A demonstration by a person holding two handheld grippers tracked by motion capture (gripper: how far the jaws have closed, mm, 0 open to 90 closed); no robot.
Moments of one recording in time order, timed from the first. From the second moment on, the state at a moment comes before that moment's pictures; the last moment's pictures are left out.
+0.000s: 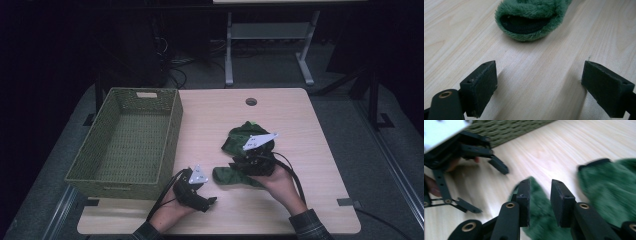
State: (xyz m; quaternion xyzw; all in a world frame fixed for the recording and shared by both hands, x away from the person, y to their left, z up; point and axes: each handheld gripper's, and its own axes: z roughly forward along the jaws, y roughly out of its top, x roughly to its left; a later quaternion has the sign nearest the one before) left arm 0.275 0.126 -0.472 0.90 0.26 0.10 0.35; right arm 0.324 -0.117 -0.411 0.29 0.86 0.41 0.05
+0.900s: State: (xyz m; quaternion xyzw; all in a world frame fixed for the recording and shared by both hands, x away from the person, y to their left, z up) left arm 0.273 0.131 -0.477 0.89 0.25 0.11 0.37; right arm 0.308 -0.057 -0.463 0.25 0.91 0.34 0.09
